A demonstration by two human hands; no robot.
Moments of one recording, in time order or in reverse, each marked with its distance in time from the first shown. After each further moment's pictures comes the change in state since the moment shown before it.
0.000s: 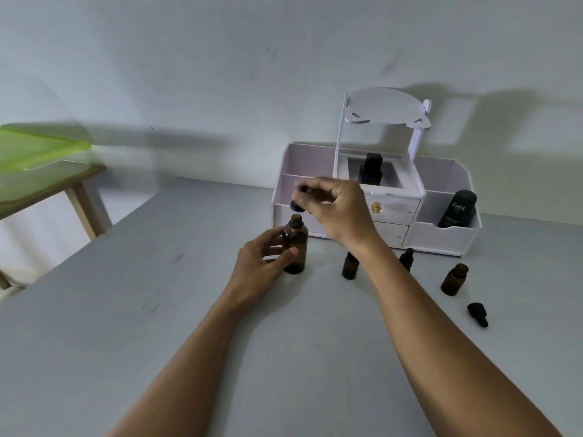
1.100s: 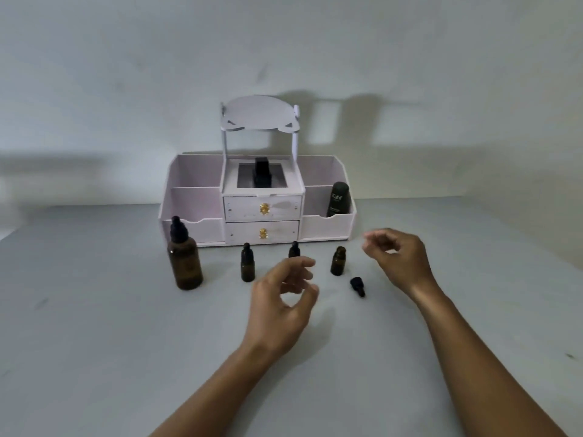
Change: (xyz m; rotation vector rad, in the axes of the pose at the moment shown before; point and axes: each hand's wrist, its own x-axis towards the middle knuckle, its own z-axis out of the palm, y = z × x) left_hand -0.068 0.082 0.155 -0.113 -0.157 0.224; right_hand -0.132 0.063 -0.229 -0.355 0.369 0.369
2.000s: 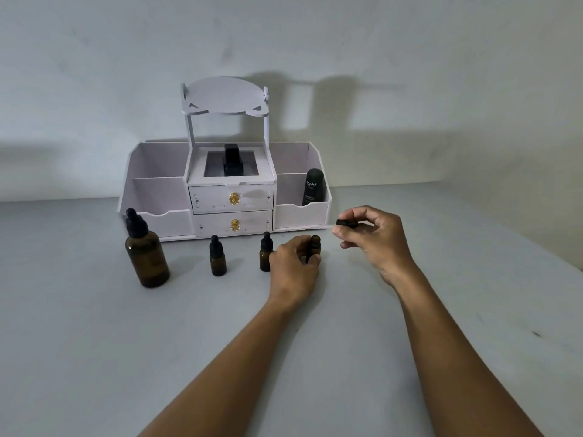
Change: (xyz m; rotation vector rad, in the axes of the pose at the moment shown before) left_hand 0.060 -0.031 0.086 0.086 -0.037 -0.267; right_hand 0.004 -0.010 -0.002 0.334 -0.011 0.092
